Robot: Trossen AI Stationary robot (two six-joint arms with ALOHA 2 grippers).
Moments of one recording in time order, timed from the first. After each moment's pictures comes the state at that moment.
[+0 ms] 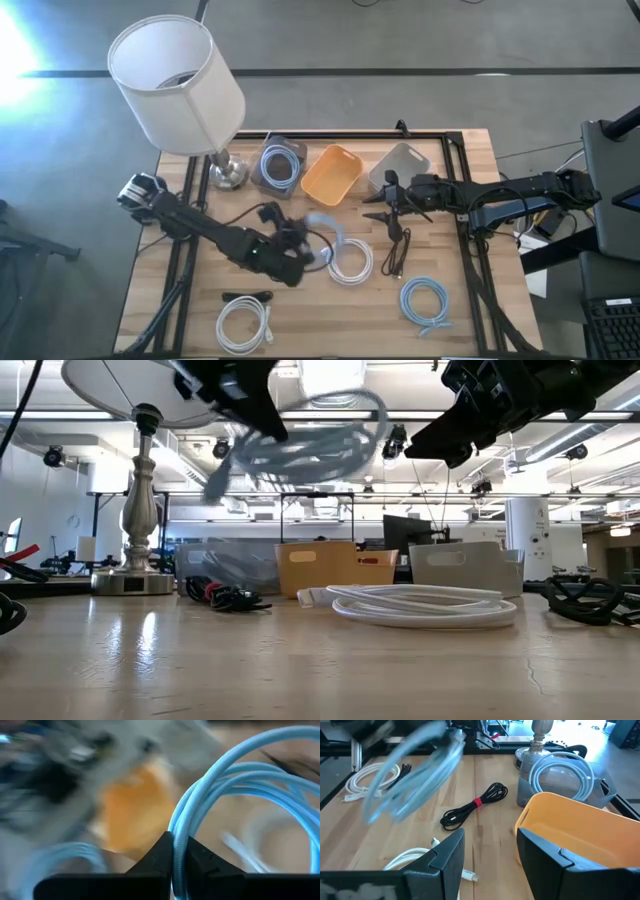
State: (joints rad) left arm -0.43 1.61 1.22 -0.58 -1.08 -0.60; right arm -0.05 1.07 0.55 0.14 -0.02 0.03
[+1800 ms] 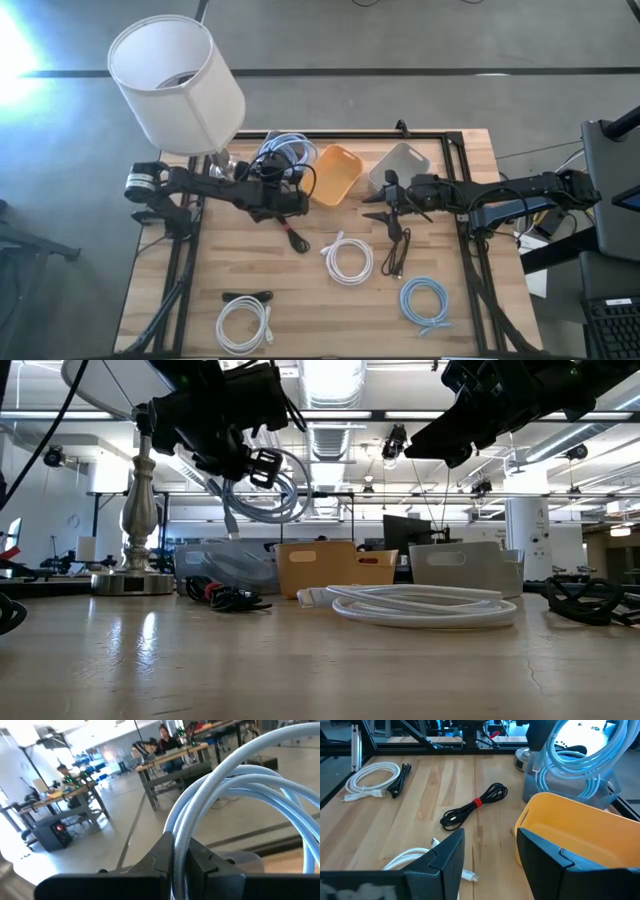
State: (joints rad) left arm 0.03 1.60 1.03 -0.59 -1.53 -0.94; right arm -0.05 1.07 0.55 0.14 -0.02 0.02
